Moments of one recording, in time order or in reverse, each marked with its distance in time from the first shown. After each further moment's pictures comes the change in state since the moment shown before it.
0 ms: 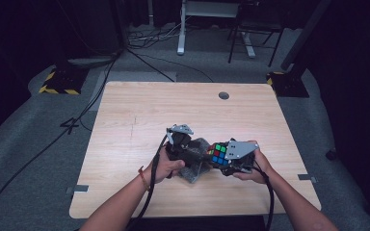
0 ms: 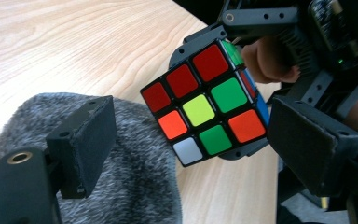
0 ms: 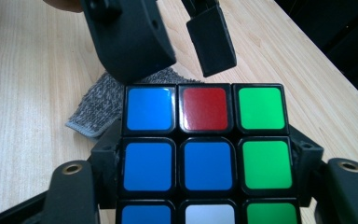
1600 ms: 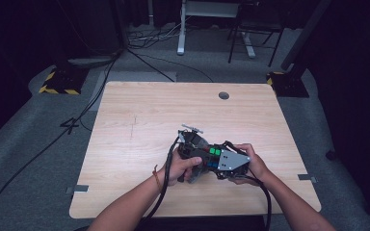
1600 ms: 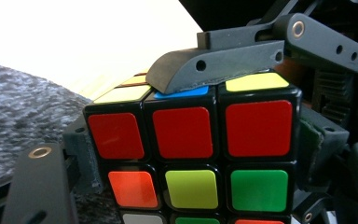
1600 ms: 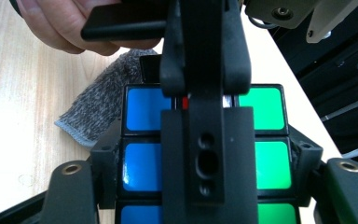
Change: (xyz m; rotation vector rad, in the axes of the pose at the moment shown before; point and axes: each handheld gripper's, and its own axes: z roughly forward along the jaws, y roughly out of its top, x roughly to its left) left arm 0.008 0.002 0.040 0.080 -0.157 -0.241; right arm 0.022 0.012 0.007 0.002 -0.092 -0.207
